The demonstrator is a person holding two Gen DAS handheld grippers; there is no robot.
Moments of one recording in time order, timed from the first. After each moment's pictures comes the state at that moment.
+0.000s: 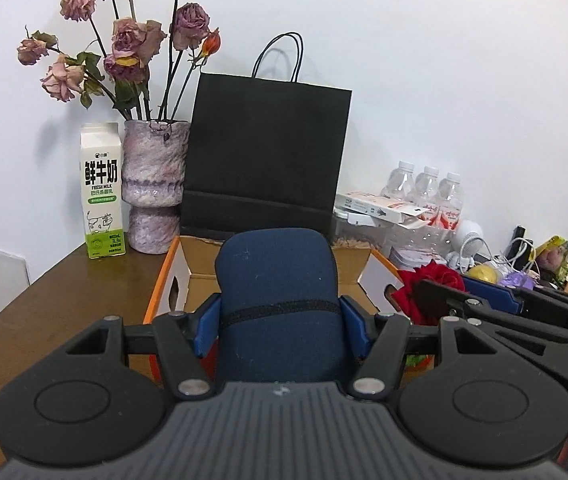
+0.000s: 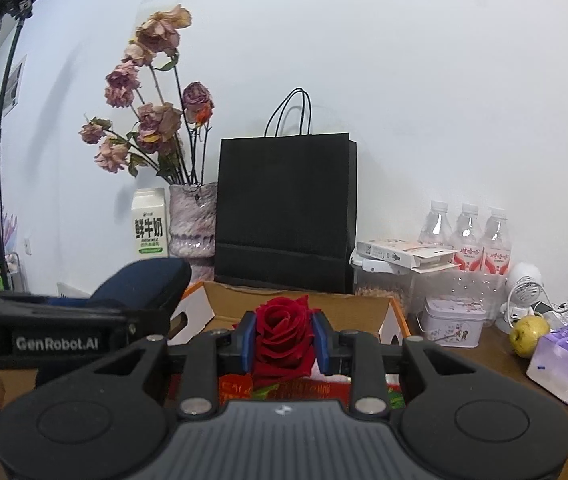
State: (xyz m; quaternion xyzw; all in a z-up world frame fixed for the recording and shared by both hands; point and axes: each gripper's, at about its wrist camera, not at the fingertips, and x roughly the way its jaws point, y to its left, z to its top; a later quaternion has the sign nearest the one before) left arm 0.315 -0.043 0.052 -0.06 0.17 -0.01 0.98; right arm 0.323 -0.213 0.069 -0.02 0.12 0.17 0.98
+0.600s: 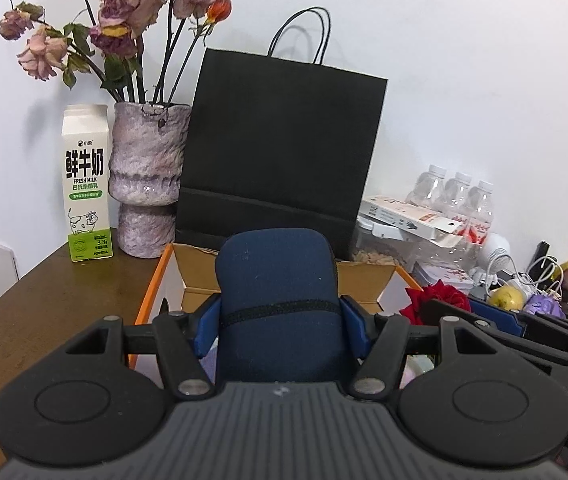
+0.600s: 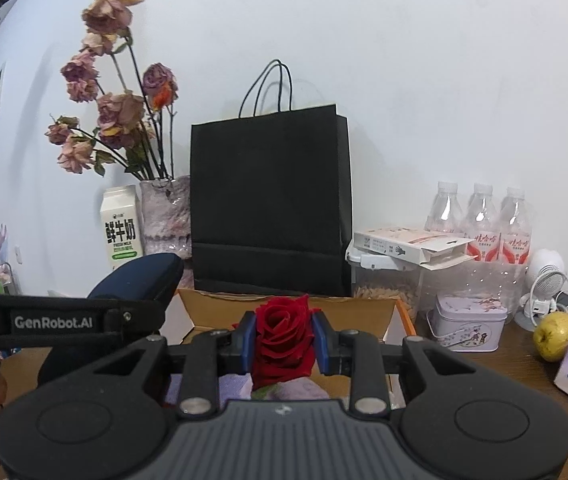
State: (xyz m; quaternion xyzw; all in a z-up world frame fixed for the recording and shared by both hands) left arm 0.396 -0.032 0.052 -0.09 0.20 -0.01 0.98; right arm 0.407 -0.214 0.061 0.01 0.15 0.18 0.97
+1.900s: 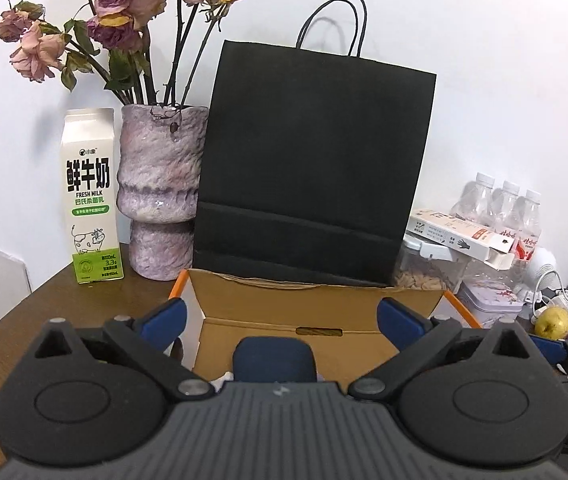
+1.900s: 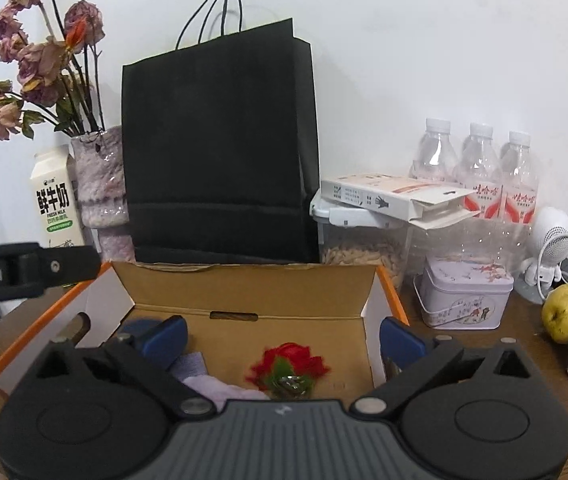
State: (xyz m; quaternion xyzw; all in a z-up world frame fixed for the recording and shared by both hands) left arm 0.454 -0.022 0.043 -0.07 0.19 0.04 0.98; right arm 0.488 -0.205 0.034 0.00 0.21 0.13 0.97
